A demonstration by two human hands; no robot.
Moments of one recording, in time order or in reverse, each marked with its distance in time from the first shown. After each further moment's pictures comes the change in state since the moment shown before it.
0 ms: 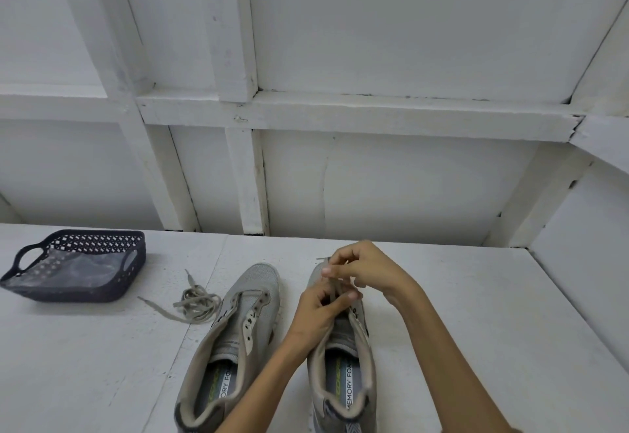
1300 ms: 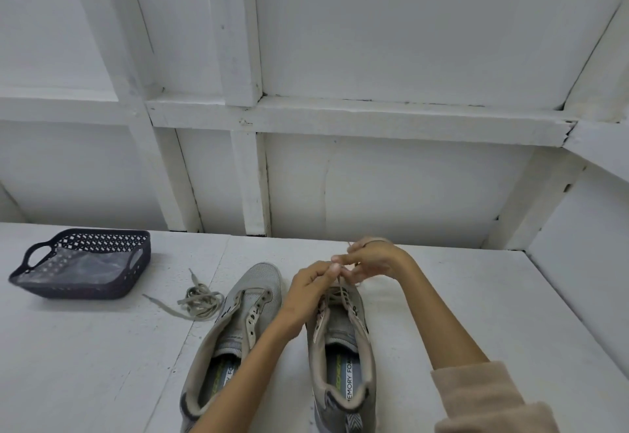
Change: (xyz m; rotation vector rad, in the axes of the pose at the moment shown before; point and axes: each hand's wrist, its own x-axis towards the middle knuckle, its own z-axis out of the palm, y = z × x) left_hand 0.008 0.029 -0.017 0.056 -0.038 0.037; right_hand 0.056 0.034 -0.030 0.083 -0.118 0.354
